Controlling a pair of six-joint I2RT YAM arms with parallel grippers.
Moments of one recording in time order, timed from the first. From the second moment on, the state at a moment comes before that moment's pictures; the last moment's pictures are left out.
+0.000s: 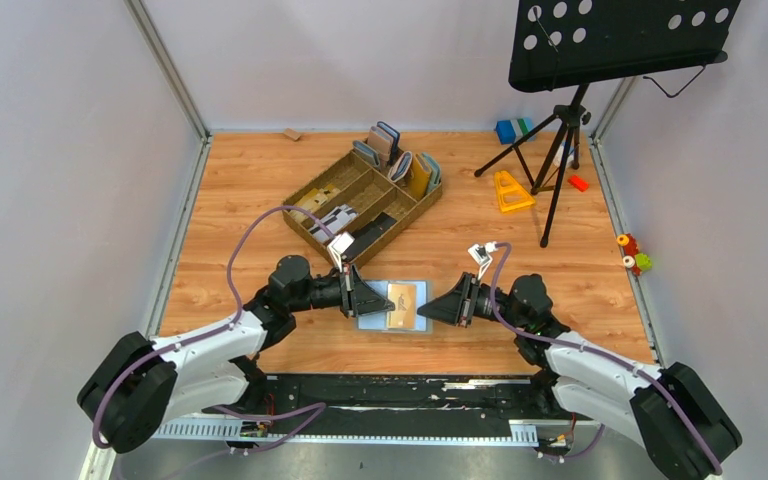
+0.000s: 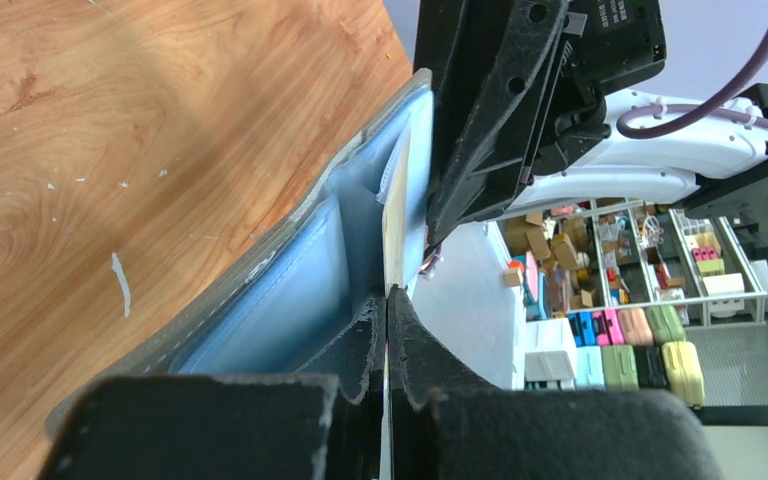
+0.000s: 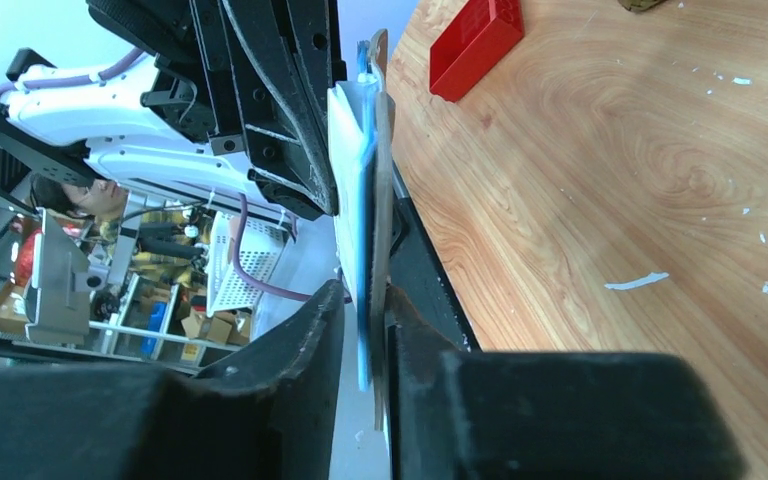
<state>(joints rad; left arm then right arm) -0.69 1.06 0.32 0.58 0.65 -0.95 0.59 0.94 0.14 0.77 -0.68 1.02</state>
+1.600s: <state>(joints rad) -0.66 1.16 0.28 0.81 0.73 -1.07 0.59 1.06 0.14 0.85 -0.73 1.06</state>
